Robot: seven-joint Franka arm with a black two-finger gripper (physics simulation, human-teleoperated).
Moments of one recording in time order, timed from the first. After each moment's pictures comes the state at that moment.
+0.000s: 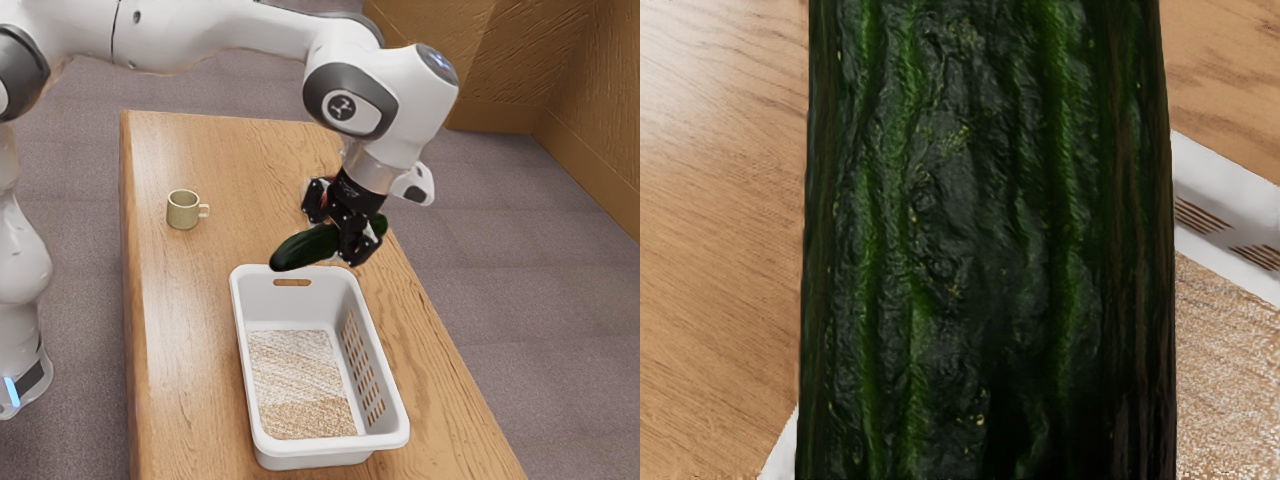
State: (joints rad) arm 0.44 -0.07 -0.77 -1.70 0.02 1.45 -0.78
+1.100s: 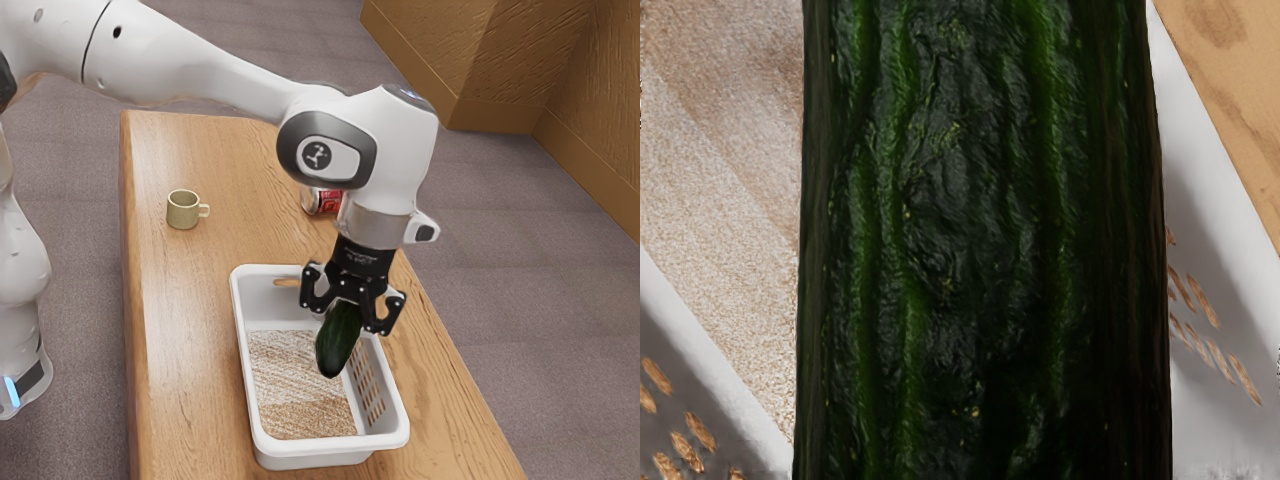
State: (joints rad) arm 0.43 -0.14 -0.86 -1.87 -0.34 1.78 -1.34
